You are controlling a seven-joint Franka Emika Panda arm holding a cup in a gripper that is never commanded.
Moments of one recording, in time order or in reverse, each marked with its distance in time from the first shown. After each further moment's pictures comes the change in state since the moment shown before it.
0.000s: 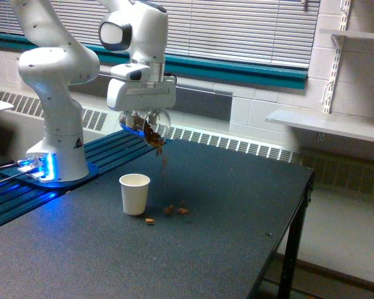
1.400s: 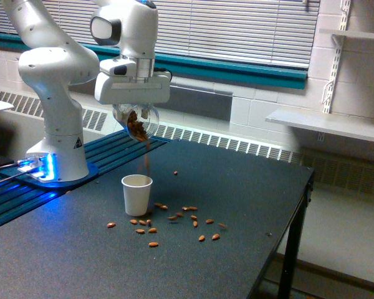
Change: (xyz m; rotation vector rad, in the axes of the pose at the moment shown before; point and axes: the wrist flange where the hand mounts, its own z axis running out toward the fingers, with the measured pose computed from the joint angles) arm -0.016 0.024 -0.010 -0.018 -0.065 0.195
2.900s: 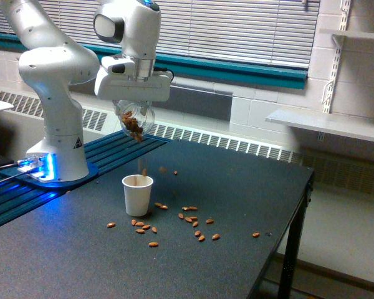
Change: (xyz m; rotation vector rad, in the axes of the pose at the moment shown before) arm -0.028 0.008 0.001 -0.084 -0.066 0.129
